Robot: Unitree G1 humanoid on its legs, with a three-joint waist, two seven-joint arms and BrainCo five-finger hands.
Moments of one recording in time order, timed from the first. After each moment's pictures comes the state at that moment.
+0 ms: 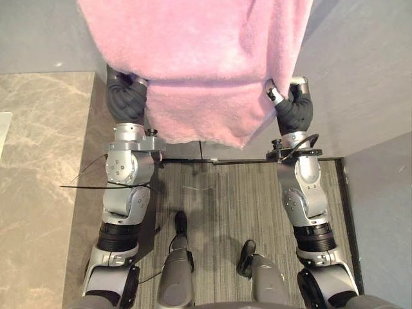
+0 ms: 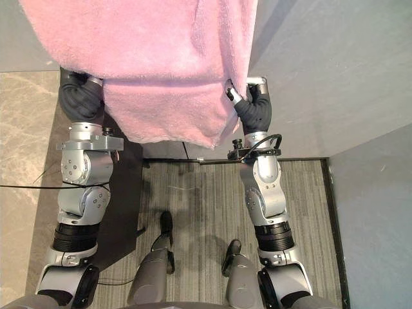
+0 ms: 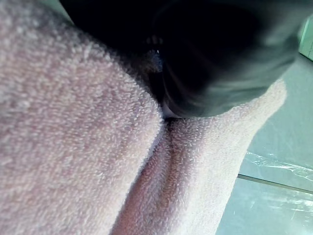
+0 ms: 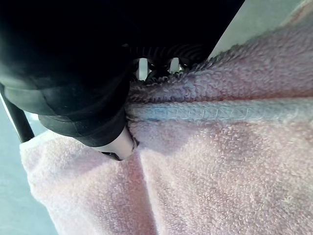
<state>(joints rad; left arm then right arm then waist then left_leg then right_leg) -0.45 0.27 0.00 -0.23 -0.46 -0.14 0.17 -0.46 -0.05 0.05 -0.11 0.38 -0.15 -0.06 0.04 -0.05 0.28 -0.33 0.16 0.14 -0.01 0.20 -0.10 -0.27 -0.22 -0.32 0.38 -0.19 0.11</state>
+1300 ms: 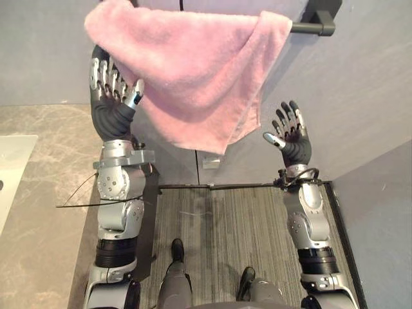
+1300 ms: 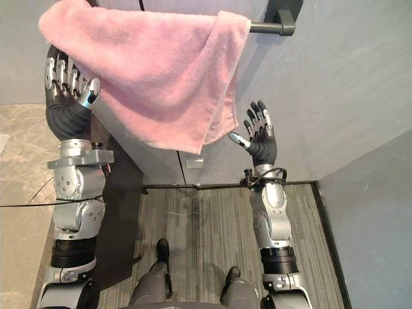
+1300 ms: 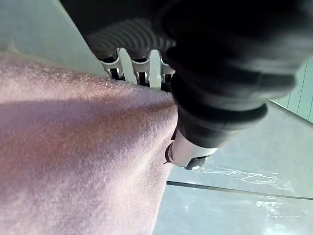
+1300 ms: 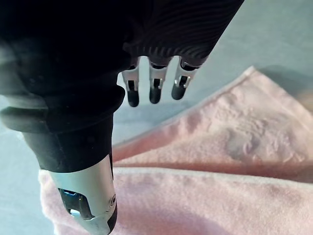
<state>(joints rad) -0.20 0.20 0.13 -0.26 -0.36 -0.16 0.15 -0.16 -0.05 -0.05 -0.02 0.39 -0.14 0.05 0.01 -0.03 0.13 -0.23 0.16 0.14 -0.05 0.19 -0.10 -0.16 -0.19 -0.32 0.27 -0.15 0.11</state>
